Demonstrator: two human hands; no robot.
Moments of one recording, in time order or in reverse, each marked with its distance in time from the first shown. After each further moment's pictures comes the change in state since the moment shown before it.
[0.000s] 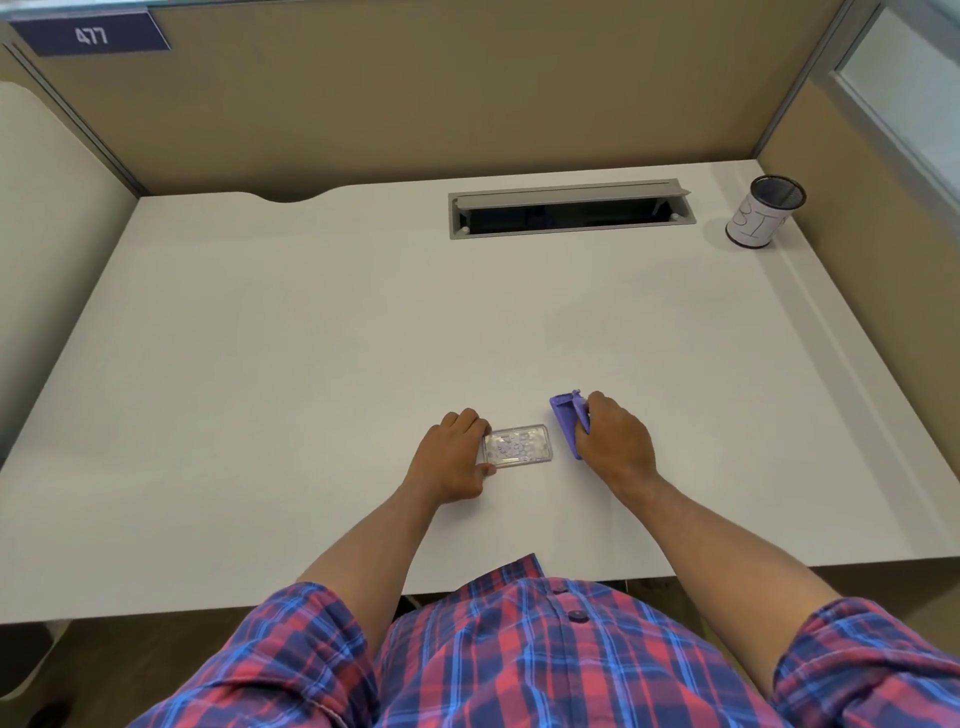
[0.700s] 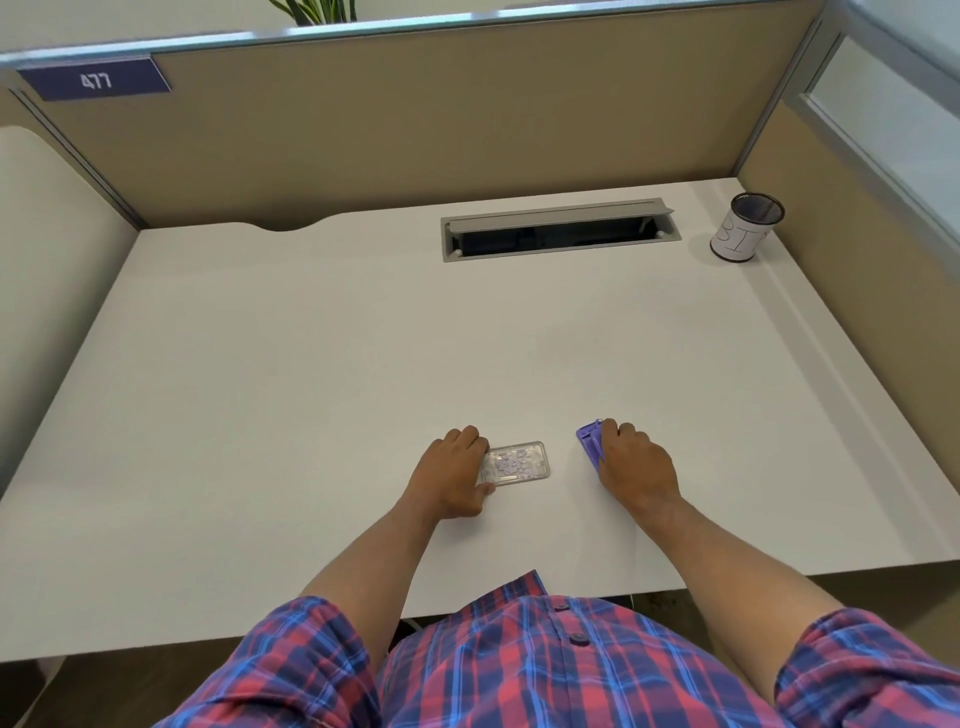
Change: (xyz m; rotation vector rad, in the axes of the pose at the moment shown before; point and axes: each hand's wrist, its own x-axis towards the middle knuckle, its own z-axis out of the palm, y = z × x) left_hand 0.005 0.001 -0.006 0.090 -0.047 0.079; right_hand -0.013 0.027 0.001 -0.397 -0.002 -0.039
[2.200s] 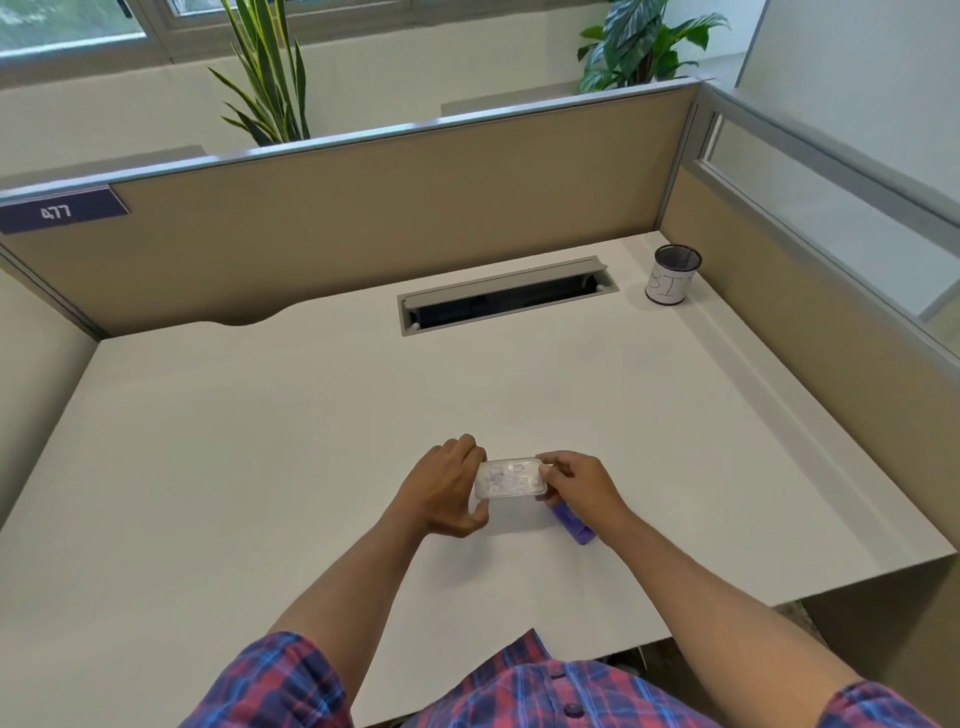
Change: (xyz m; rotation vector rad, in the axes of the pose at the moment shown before) left_hand 0.056 0.021 -0.067 0.163 0.112 0.273; right_hand 0.021 -0.008 -0.042 1.392 -0.209 0.295
